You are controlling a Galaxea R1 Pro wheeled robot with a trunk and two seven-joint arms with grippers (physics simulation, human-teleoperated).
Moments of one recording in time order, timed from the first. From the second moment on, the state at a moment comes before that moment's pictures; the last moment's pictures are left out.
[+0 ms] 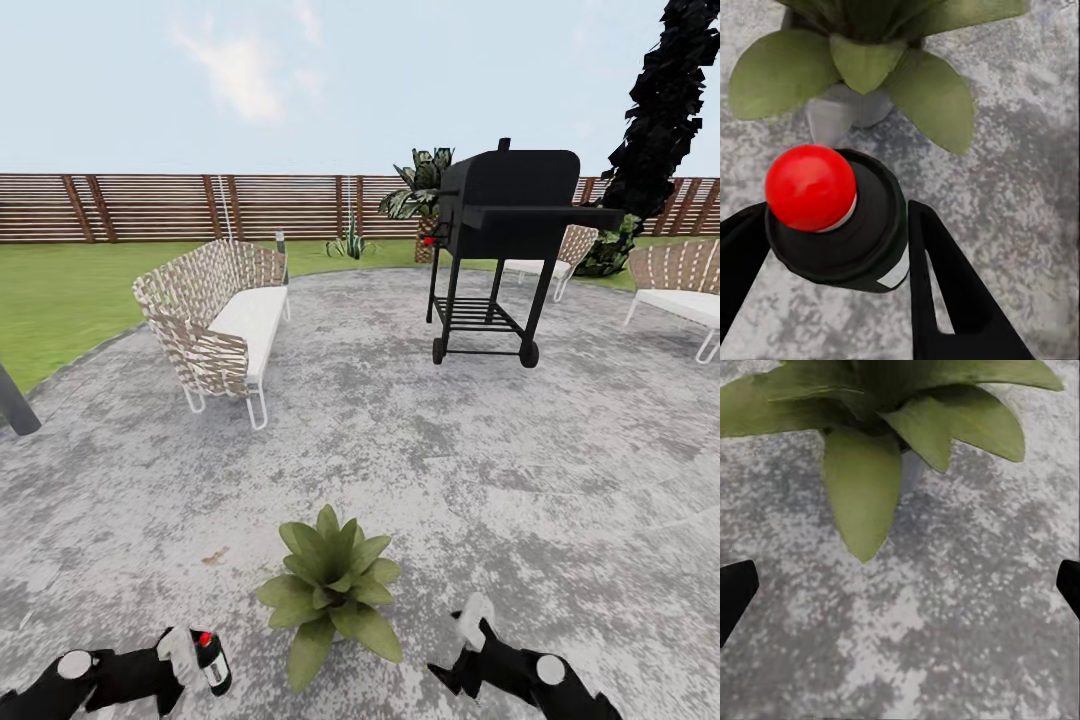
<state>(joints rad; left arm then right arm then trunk) -0.45 0.35 -0.14 -0.43 -0.21 -0.30 -0.92 -0.42 -0.05 -0.19 -0.49 0.67 -0.32 0.67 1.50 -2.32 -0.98</state>
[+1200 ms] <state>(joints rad) -0.56 0.22 -0.14 -0.84 -0.63 0.09 -1.38 -0.64 0.17 0.05 -0.71 0.78 0.00 1.08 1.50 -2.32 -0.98</state>
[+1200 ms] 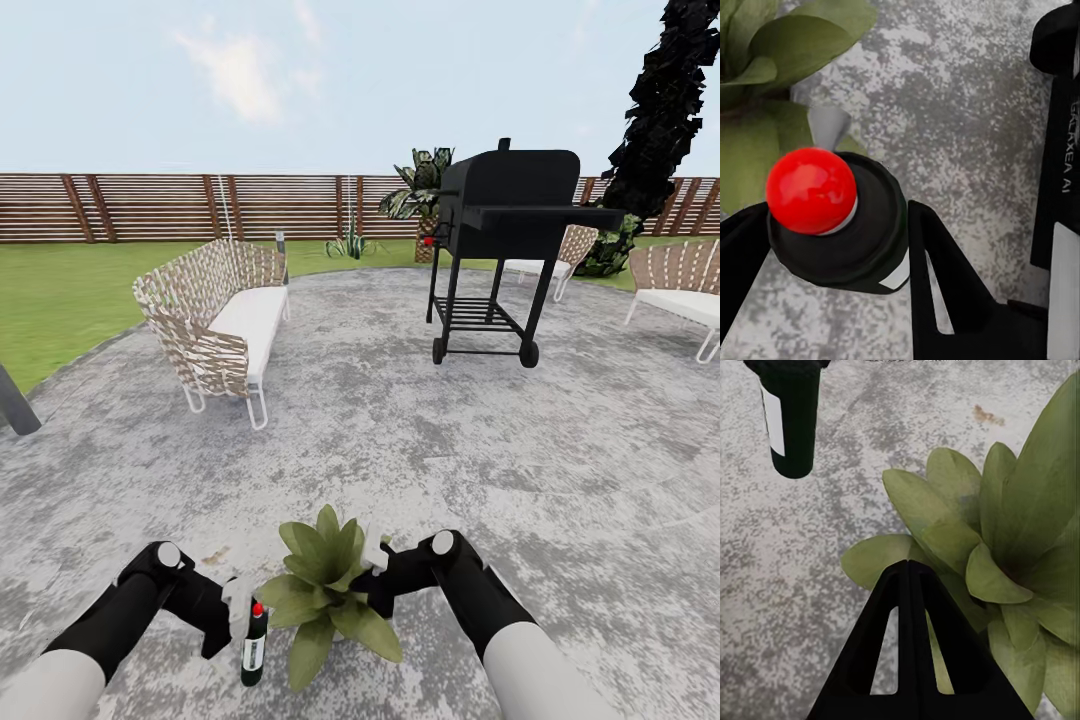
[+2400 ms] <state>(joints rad) -0.56 0.04 -0.13 -0.84 -0.61 0.09 -1.26 -0.64 0.17 0.05 -0.74 0.64 0.00 1.14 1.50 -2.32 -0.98</state>
